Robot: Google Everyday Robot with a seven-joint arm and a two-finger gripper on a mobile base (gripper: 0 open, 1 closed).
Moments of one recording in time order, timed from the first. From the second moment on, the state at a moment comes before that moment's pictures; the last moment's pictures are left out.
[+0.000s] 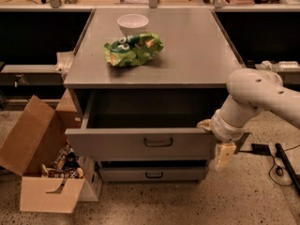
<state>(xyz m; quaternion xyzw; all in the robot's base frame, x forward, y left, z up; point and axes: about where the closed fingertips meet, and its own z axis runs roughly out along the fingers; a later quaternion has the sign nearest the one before) 0.491 -0.221 0.650 -0.76 0.64 0.10 0.06</state>
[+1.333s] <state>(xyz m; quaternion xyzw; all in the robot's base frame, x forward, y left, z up) 0.447 -0.237 0.658 -0.75 0.65 0.10 0.08</state>
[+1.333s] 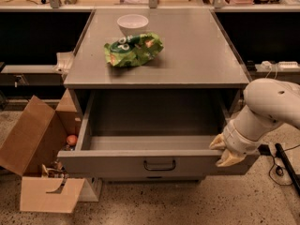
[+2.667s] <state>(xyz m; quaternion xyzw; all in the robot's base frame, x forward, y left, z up) 0.428 -0.241 0.655 -0.75 0.65 0.11 0.09</state>
